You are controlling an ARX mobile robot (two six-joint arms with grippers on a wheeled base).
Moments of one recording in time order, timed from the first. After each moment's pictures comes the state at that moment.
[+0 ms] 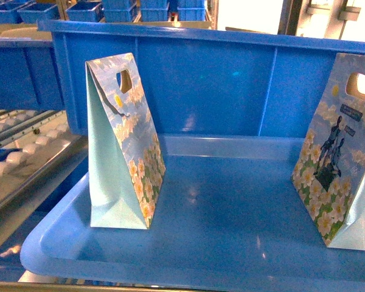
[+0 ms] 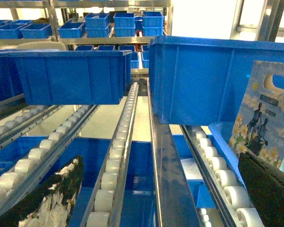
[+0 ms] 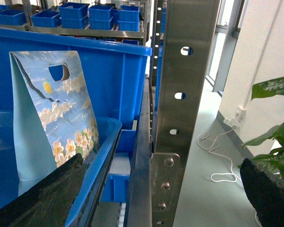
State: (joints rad) left arm 0.00 0.01 0.01 0.00 0.00 0.00; right arm -0.01 0.00 0.01 -0.01 0.00 -0.01
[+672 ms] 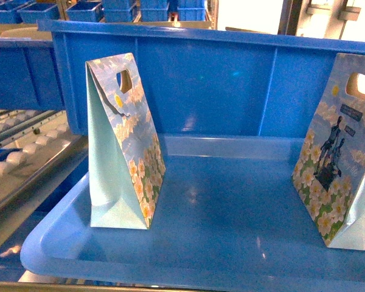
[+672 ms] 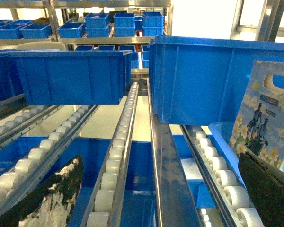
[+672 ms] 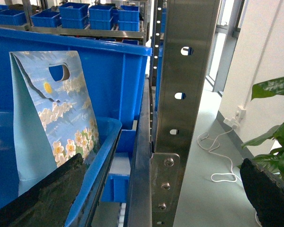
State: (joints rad) left arm 0.00 0.01 0.01 0.00 0.00 0.00; right arm -0.01 0.00 0.01 -0.01 0.00 -0.01
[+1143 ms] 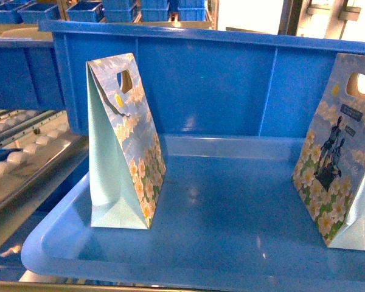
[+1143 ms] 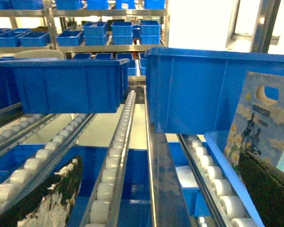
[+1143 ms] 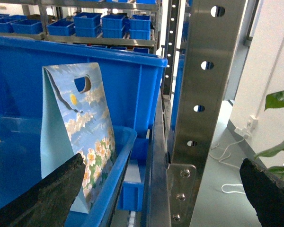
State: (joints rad) left arm -0.05 0.06 0.02 0.07 -0.02 0.00; right arm 0.09 0.03 0.01 0.05 0.06 -0.01
